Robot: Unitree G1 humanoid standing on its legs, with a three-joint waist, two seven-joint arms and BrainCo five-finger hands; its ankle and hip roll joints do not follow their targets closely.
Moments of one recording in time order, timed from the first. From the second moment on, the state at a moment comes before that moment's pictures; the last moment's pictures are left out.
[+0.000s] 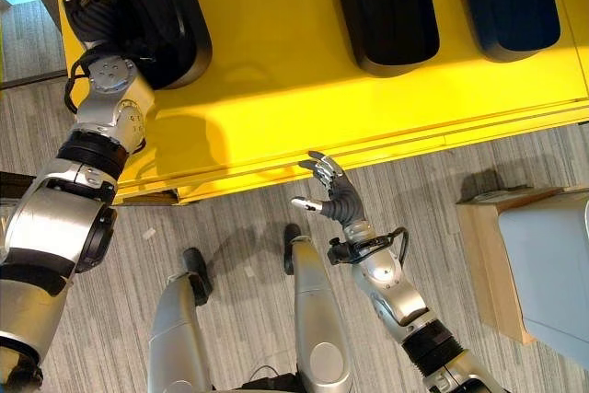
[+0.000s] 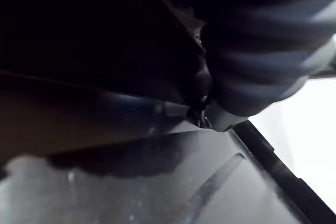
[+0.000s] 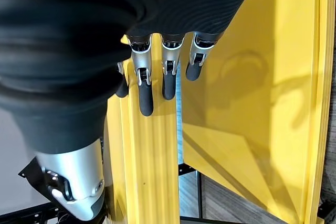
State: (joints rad) left arm -1.31 0.47 -0.28 1.01 -0.61 -0.18 0.64; right arm -0.21 -0.49 0.46 0.01 0.47 -0.28 -0.16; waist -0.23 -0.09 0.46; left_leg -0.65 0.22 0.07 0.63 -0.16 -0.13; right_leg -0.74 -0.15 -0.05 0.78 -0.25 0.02
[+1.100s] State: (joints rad) left arm -1.32 0.37 -0.27 1.02 -0.63 -0.19 0.63; right arm -0.17 -0.49 0.49 0.00 0.49 -0.27 -0.13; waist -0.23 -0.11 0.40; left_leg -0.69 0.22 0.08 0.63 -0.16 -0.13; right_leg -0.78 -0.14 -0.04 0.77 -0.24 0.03
